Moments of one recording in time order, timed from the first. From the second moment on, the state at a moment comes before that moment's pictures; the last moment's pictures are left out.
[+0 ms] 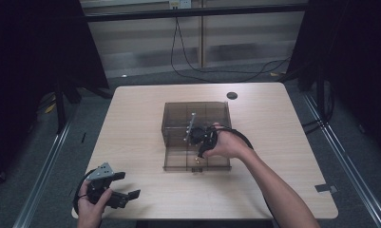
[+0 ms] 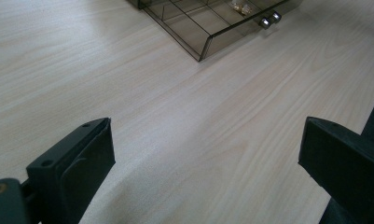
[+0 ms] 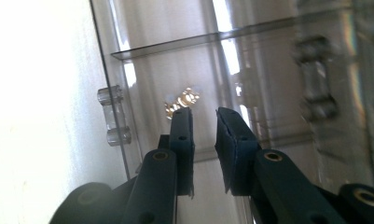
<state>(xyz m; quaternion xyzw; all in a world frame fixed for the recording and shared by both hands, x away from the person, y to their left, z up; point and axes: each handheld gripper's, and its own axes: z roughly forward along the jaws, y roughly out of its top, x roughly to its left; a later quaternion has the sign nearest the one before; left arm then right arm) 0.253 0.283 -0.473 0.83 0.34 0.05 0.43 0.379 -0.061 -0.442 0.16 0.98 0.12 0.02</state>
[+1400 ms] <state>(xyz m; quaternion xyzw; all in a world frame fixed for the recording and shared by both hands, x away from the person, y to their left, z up) 0.254 0.280 -0.474 0.83 0.34 0.05 0.43 0.290 -0.230 -0.434 0.40 0.82 0.39 0.15</state>
